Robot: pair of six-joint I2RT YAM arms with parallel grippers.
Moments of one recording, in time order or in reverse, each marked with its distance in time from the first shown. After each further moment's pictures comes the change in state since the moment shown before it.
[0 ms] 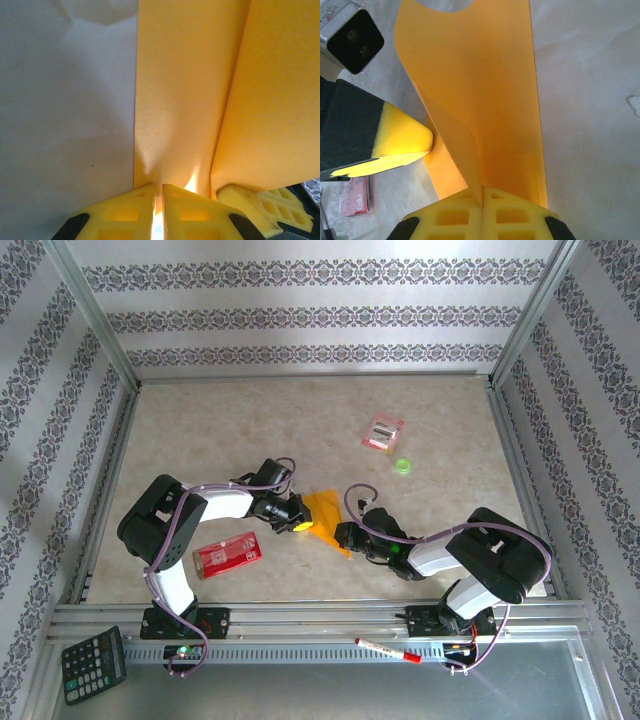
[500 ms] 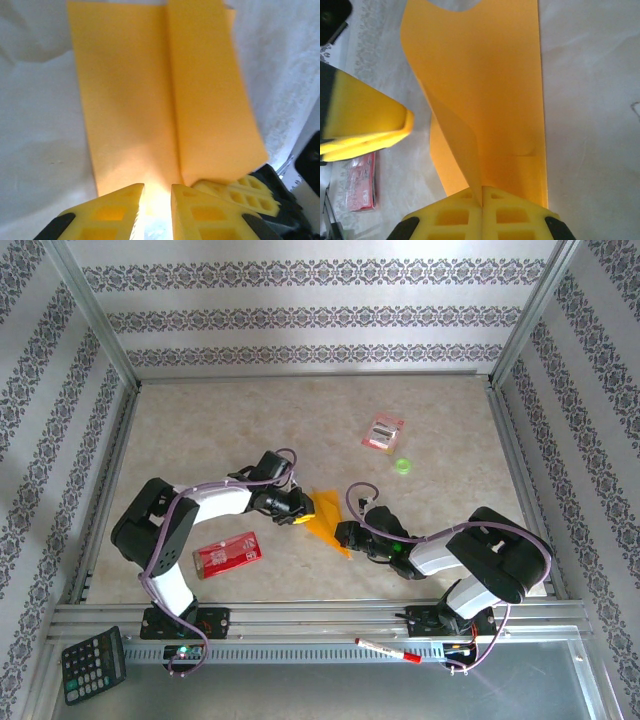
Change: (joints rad) left arm 0.000 -0.055 0.055 -0.055 -0.025 0.056; right arm -0.026 0.000 -0.002 0.011 -0.050 -0.023
